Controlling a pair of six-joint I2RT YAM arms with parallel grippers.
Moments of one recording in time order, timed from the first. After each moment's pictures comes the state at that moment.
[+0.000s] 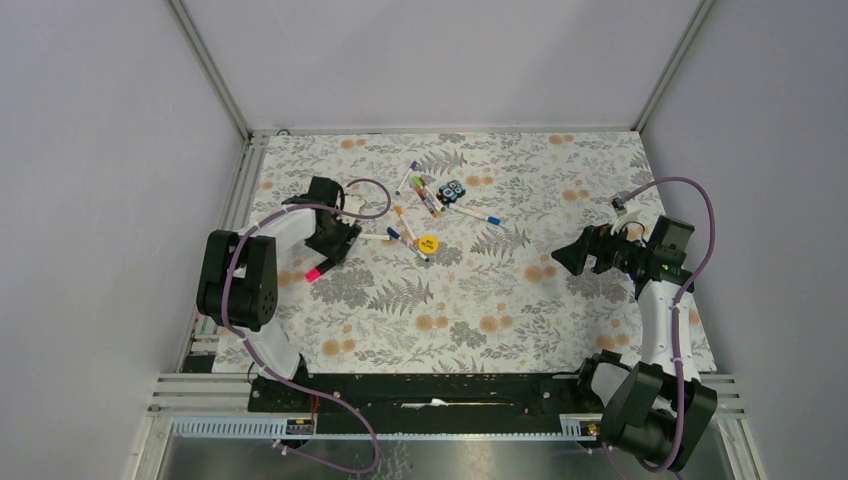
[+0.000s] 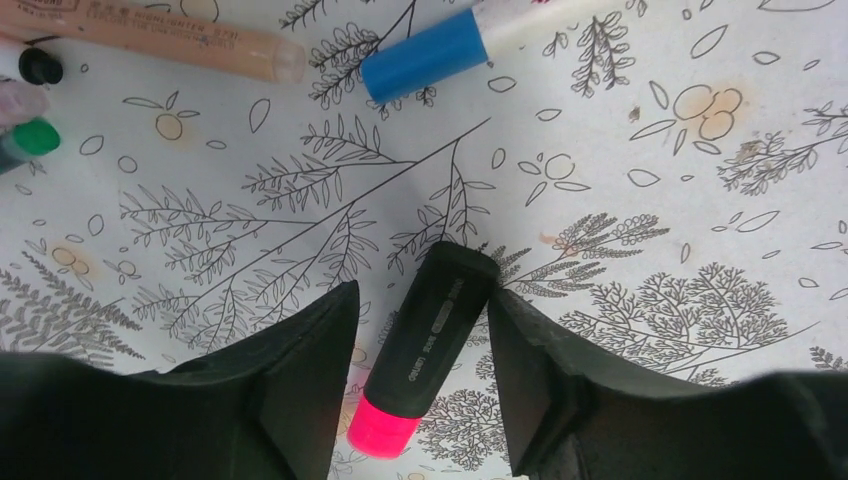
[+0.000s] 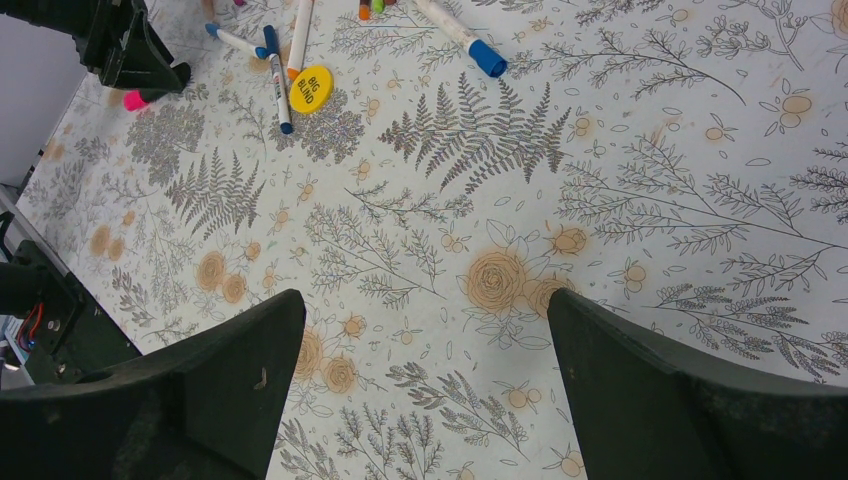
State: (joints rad) left arm -0.16 1.73 1.05 -0.56 0.02 0.34; right arm -0.41 1.02 0.67 -0.43 -1.00 -0.23
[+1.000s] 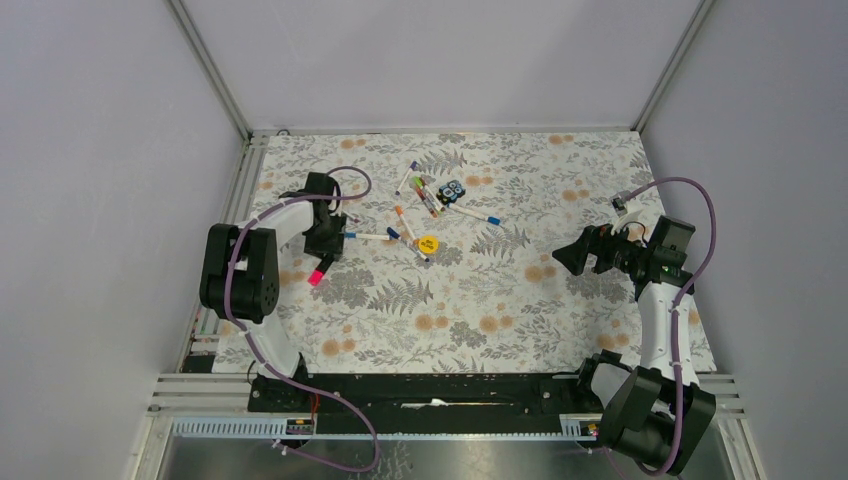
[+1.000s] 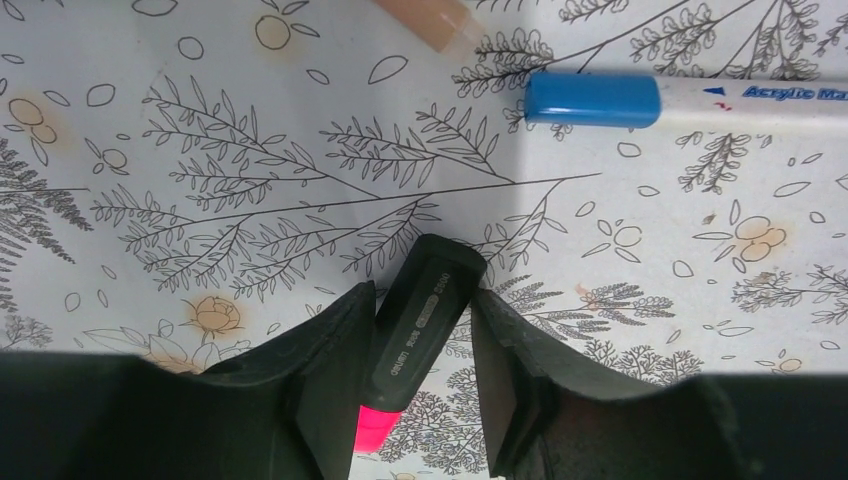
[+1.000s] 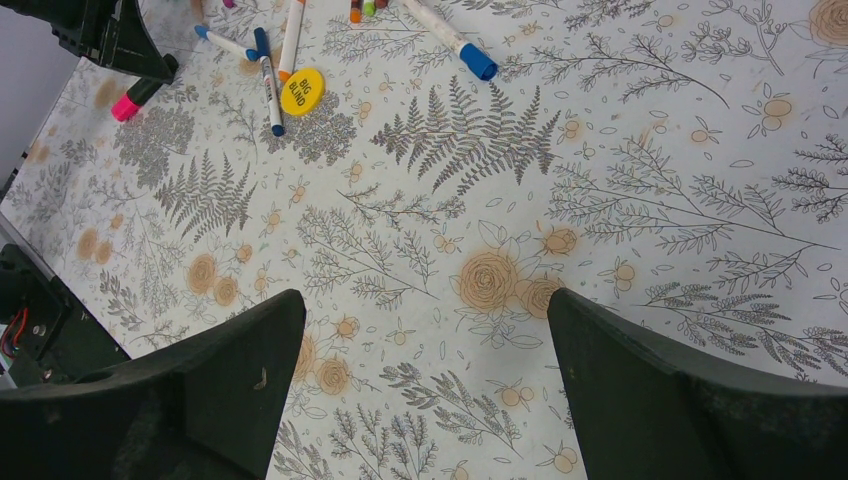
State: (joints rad) left arm -0.12 1.79 1.12 -0.62 -0.06 -0.06; right arm -0.41 1.00 0.67 -0.43 -0.99 -0.23
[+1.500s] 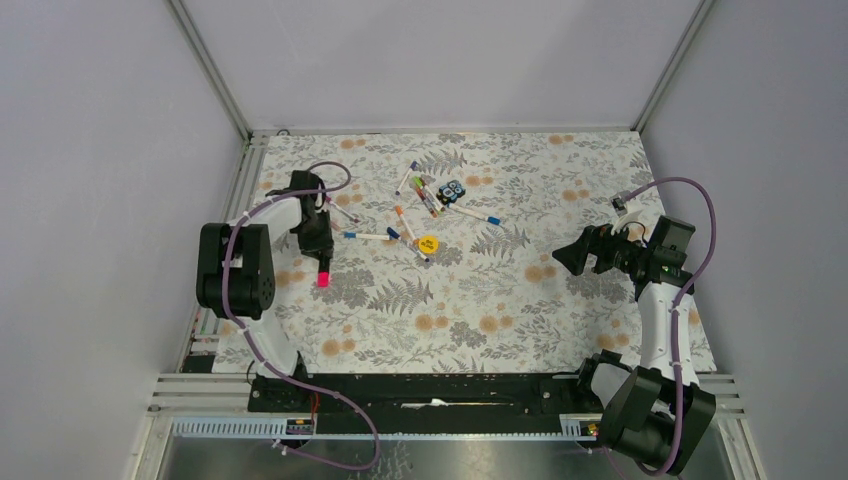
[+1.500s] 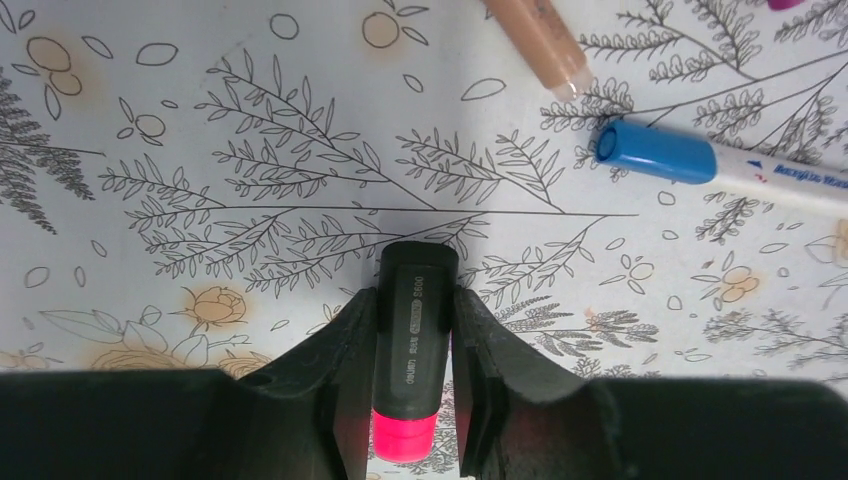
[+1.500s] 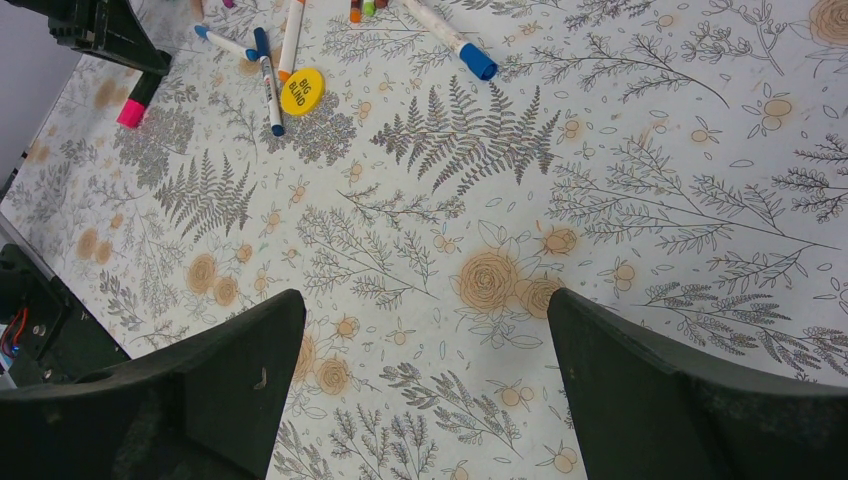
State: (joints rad) left arm -0.05 1.80 1.14 -0.63 -0.01 -0.19; right arm -0.41 1.00 0.67 -0.43 -0.99 -0.23
